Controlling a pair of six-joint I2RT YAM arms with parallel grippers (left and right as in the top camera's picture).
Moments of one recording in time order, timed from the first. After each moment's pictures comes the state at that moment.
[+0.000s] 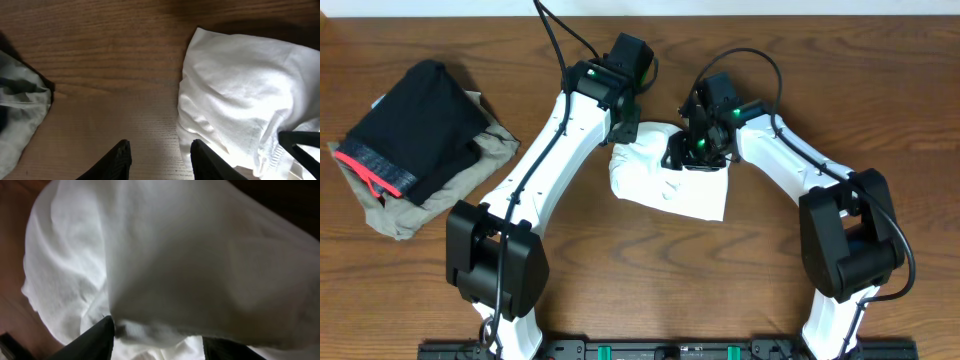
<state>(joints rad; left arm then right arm) -0.45 1.91 1.73 -1.13 -0.22 -0.28 0.40 1.99 1.39 -0.66 -0.43 0.38</state>
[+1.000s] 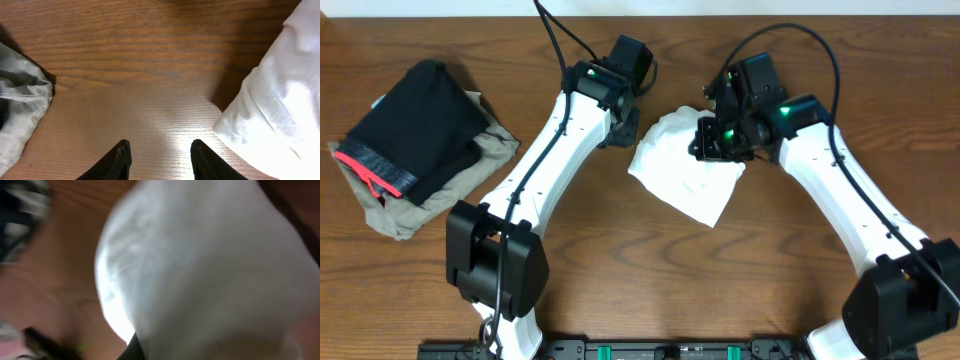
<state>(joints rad) -0.45 1.91 1.73 -1.16 -0.22 -0.28 0.36 1.71 1.41 -0.90 -0.37 0.38</state>
